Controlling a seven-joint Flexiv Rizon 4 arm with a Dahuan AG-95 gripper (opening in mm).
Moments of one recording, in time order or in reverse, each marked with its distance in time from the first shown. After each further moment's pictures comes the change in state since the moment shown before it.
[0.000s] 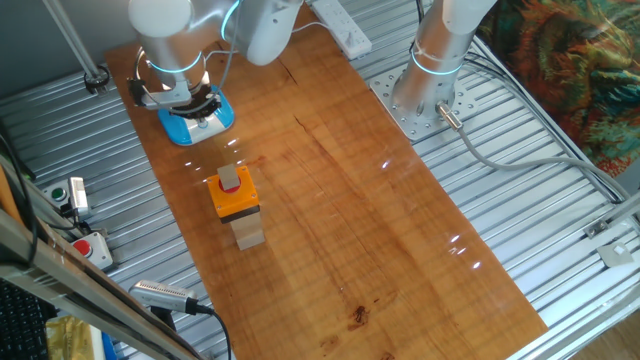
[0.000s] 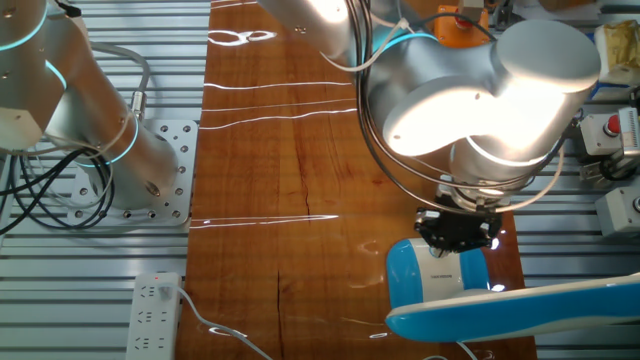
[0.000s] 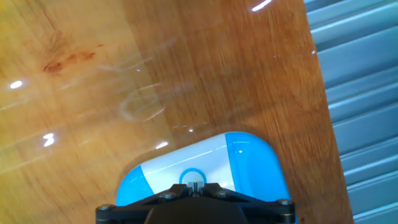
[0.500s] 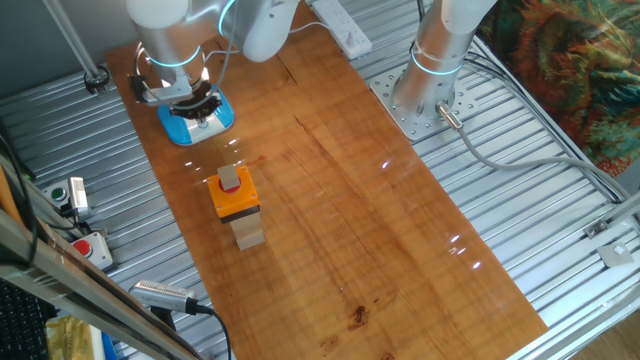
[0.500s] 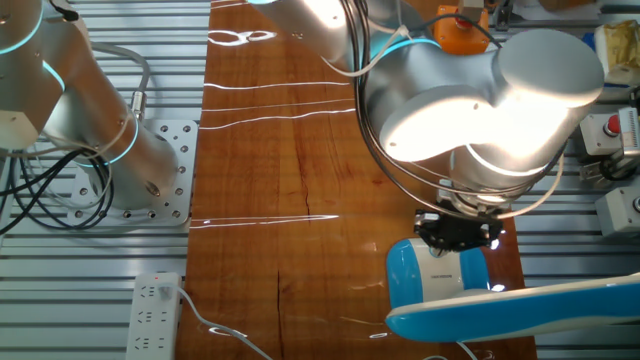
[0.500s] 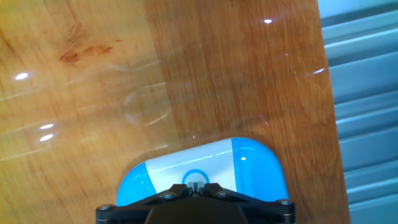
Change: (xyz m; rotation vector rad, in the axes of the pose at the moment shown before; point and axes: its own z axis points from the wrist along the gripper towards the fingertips) arm -0.003 0.001 0.002 -0.011 -0.037 -0.059
